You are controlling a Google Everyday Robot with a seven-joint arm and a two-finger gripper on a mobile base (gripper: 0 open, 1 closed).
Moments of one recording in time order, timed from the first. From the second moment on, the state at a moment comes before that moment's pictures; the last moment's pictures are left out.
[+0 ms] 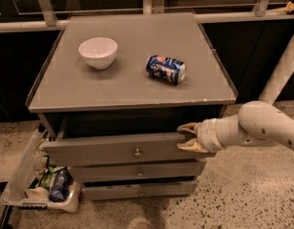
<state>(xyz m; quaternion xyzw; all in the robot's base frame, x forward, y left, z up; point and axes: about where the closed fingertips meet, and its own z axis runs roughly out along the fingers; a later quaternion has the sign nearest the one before) 0.532 -0.145 0.649 -0.66 0.65 0.11 0.36</state>
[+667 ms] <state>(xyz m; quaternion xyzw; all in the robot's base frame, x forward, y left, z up) 0.530 -0.144 0.642 -0.66 0.65 0.12 0.36</state>
